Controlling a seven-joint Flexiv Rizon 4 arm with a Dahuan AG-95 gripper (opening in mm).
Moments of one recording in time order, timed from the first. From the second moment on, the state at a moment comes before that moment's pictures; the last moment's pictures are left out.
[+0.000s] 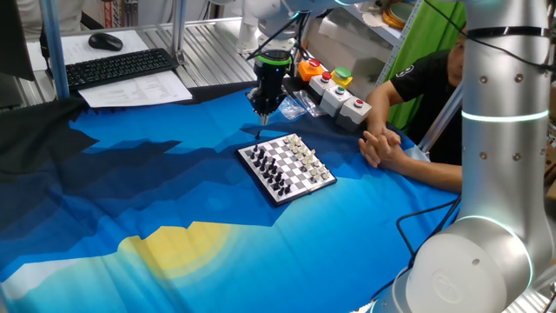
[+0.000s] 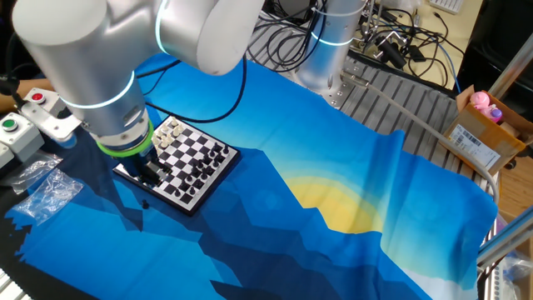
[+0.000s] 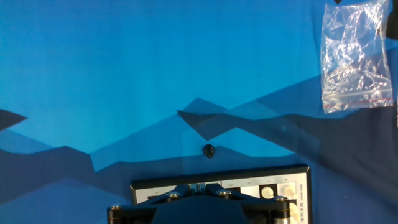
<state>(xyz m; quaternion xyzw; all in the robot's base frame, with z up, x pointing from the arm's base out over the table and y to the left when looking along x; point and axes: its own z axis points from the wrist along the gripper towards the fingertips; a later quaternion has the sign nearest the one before) 0.624 -0.123 0.079 -0.02 -1.00 -0.01 0.06</state>
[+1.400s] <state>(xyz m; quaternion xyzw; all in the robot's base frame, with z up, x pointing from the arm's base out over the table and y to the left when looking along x) 0.661 -0.124 0.065 0.02 -1.00 0.01 0.05</state>
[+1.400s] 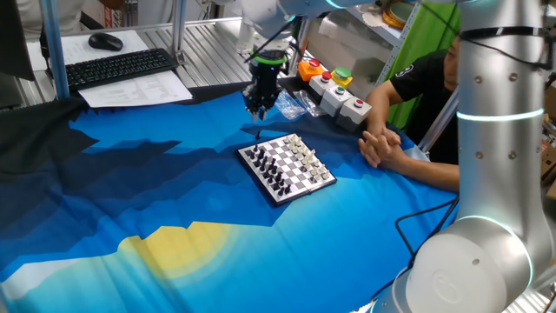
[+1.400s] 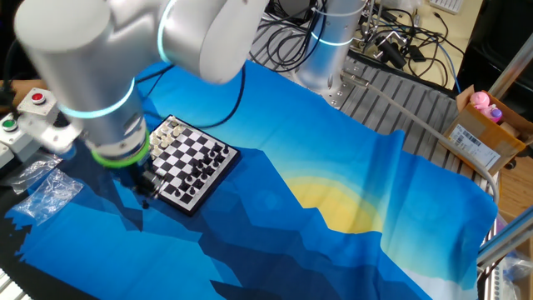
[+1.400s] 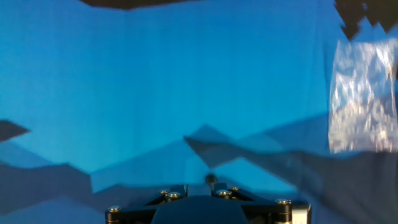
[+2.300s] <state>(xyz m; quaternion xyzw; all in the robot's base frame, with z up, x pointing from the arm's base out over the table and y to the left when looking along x) 0.655 -0.134 0.029 0.03 -1.00 0.00 0.05</state>
